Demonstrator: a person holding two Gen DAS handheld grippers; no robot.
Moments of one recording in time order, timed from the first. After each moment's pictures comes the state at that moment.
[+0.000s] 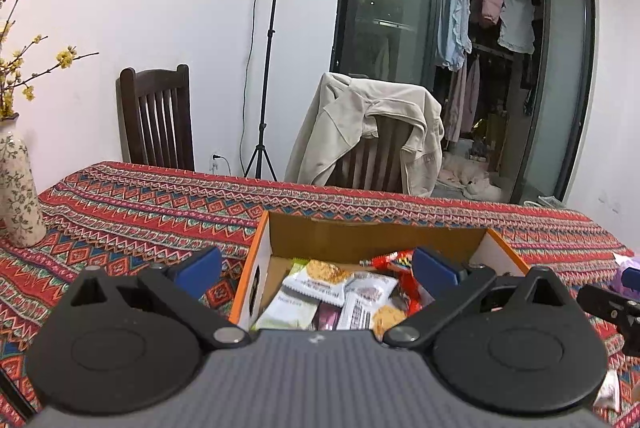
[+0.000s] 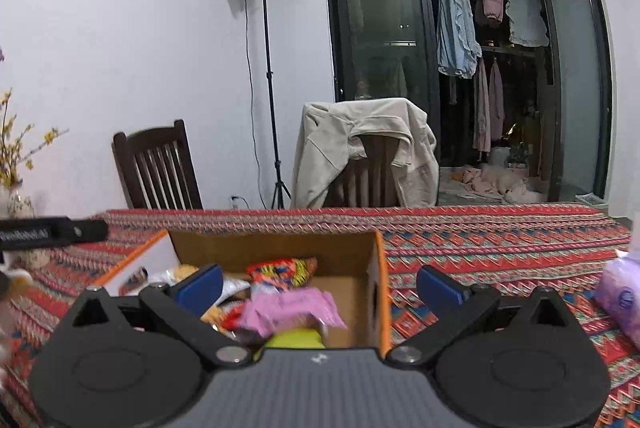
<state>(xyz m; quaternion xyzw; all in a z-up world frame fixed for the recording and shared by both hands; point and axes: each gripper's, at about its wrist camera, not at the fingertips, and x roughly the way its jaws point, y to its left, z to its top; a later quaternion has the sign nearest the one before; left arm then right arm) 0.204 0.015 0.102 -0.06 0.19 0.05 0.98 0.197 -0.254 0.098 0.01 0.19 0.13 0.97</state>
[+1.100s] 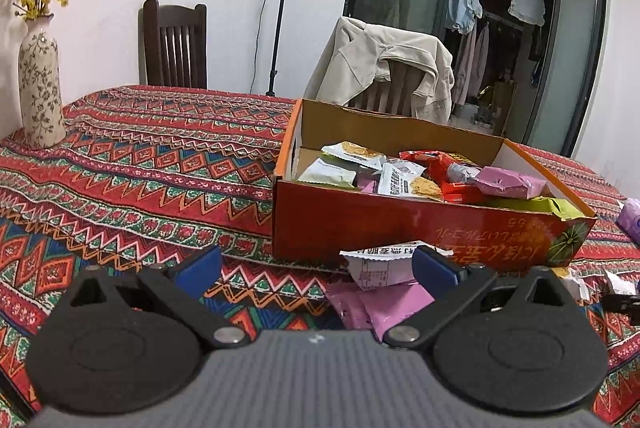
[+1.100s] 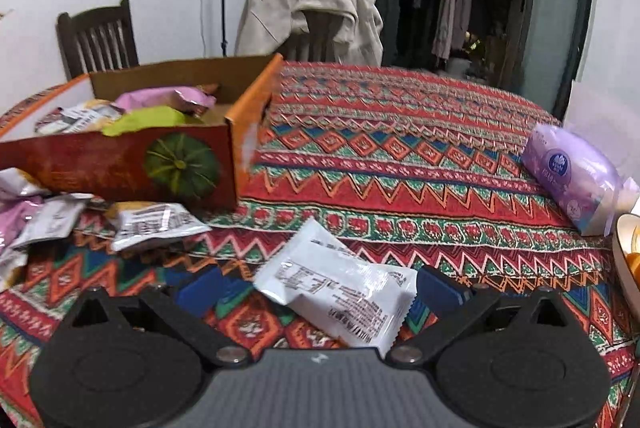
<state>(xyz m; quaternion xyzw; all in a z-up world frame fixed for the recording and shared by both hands) 0.148 0.040 0.017 -0.08 0.25 0.05 0.96 0.188 -0.322 0.003 -0.04 0.36 0.05 0.93</state>
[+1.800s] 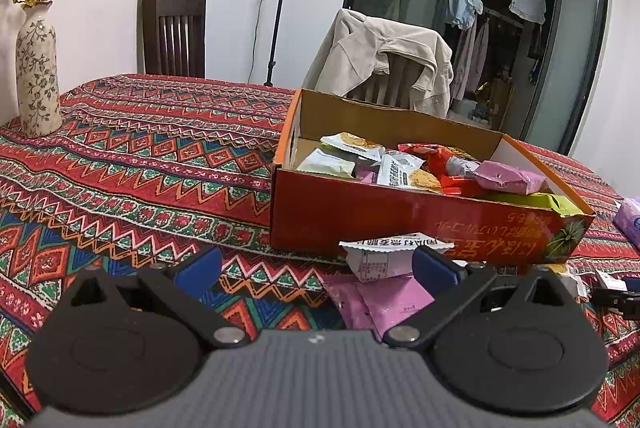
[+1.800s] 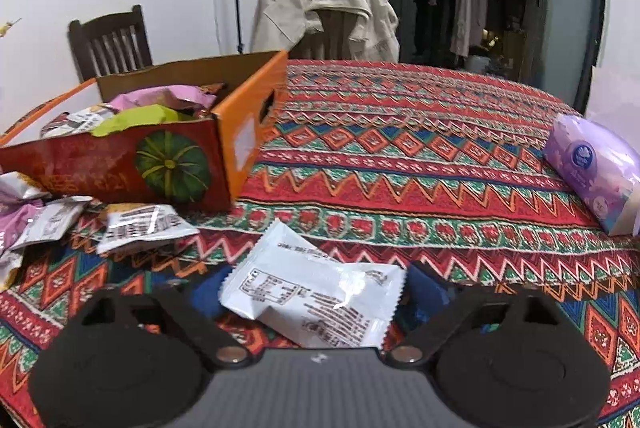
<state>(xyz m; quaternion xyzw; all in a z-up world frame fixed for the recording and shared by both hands) 0.149 0.041 0.015 -0.09 0.26 0.04 0.96 0.192 -0.334 -0.005 -0.02 0.34 0.10 0.93</state>
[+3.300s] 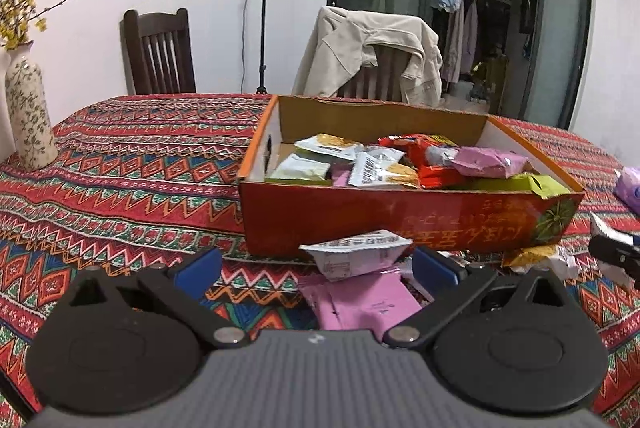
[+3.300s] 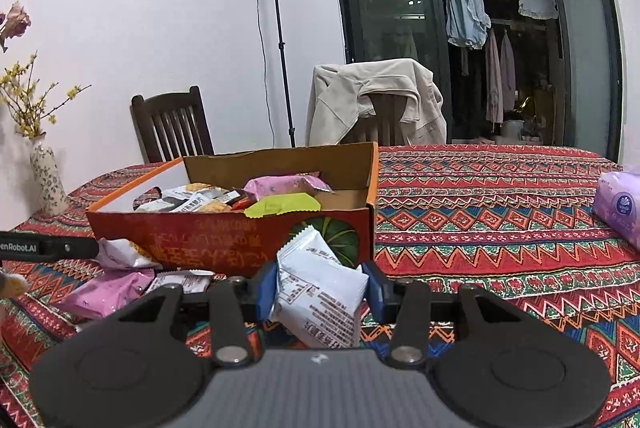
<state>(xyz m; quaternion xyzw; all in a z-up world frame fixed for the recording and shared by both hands) 0.150 0.008 0.028 -0.04 0.27 0.04 0.96 0.141 -0.284 0.025 0.03 0.22 0.16 0.96</state>
